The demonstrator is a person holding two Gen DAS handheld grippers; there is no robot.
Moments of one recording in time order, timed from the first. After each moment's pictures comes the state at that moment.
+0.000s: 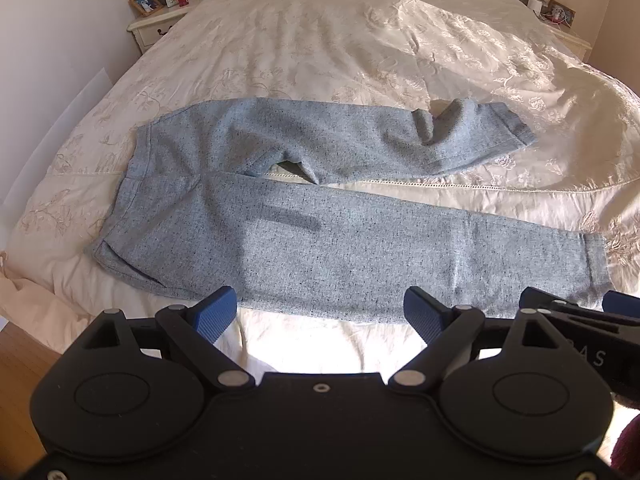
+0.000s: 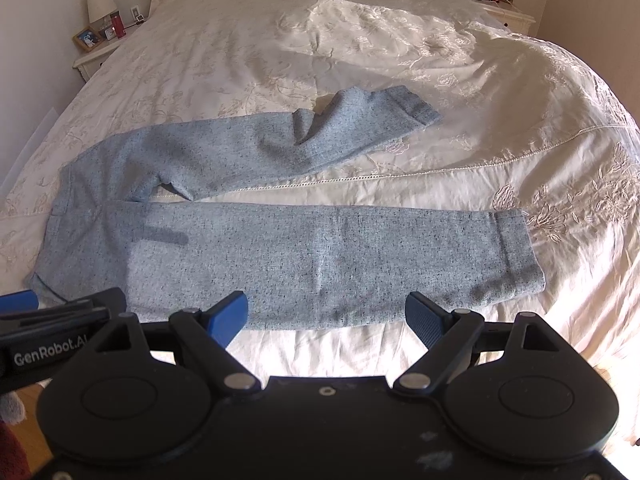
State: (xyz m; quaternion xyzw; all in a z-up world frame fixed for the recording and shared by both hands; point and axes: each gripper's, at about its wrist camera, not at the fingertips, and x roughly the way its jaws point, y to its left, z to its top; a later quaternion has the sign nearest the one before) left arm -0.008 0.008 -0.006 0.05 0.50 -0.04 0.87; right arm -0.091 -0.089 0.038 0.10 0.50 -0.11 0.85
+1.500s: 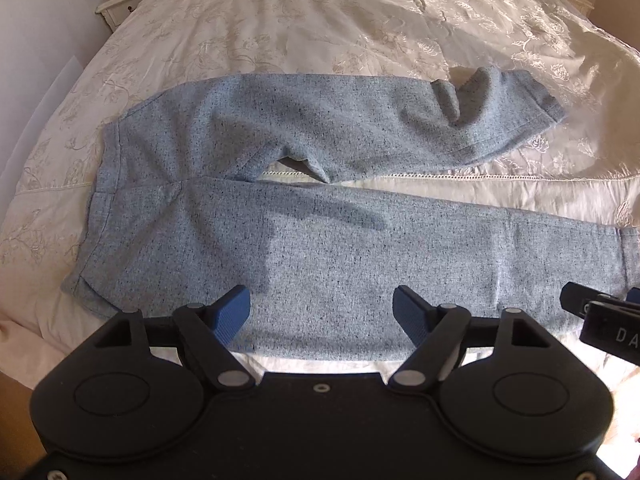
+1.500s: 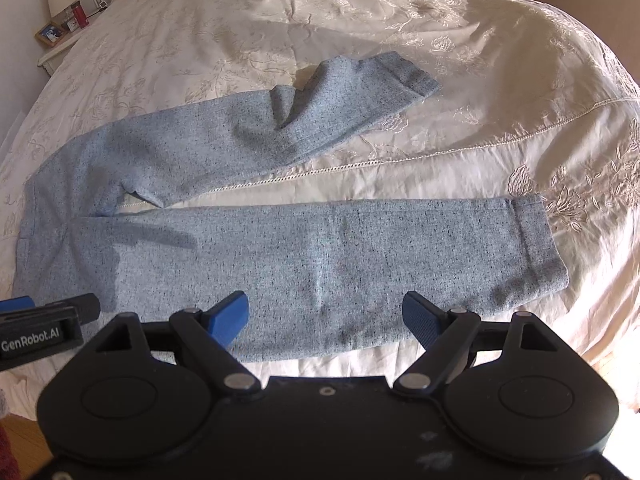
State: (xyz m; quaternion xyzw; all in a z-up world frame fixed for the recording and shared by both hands) left arm 0.097 0.021 -0.050 0.08 0.55 -0.07 0.83; right arm -0.004 -0.097 -0.004 0.12 0.55 -0.15 0.81
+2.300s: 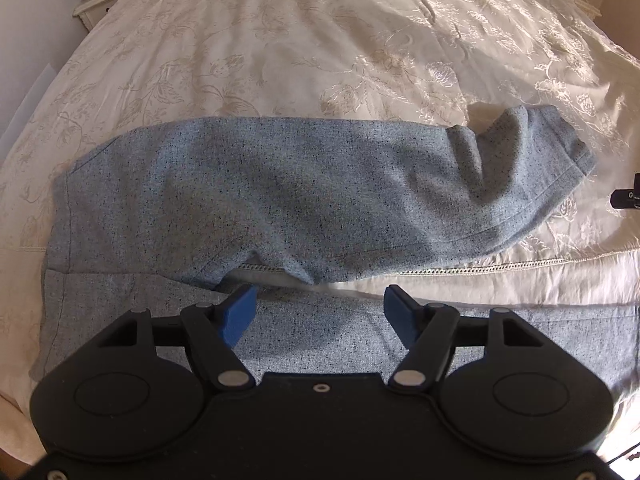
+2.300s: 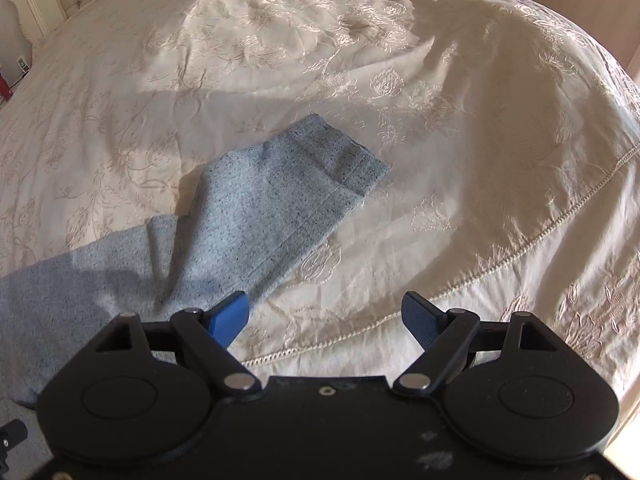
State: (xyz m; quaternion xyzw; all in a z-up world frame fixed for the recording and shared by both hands) left arm 0.211 -0.009 -0.081 0.07 0.57 -0.07 0.82; right arm 0.180 -0.286 -0.071 0.17 0.53 -0.22 0.80
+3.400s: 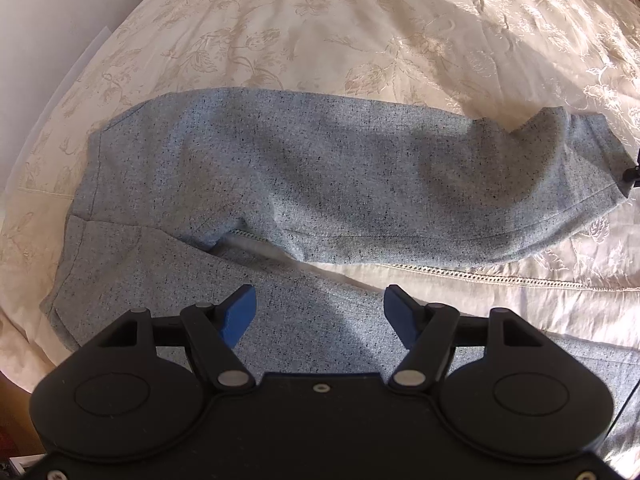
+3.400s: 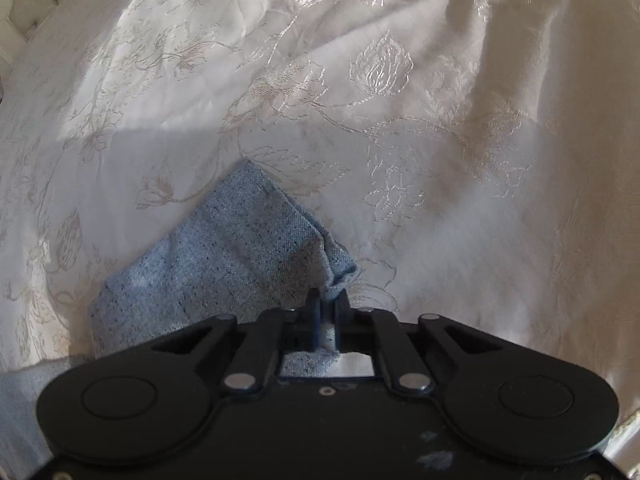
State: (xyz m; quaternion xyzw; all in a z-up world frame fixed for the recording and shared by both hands) left arm 0.205 -0.060 -0.093 0.07 0.58 0.04 0.81; right arm 0.289 -0.407 -0.164 0.21 0.55 -0.19 0.78
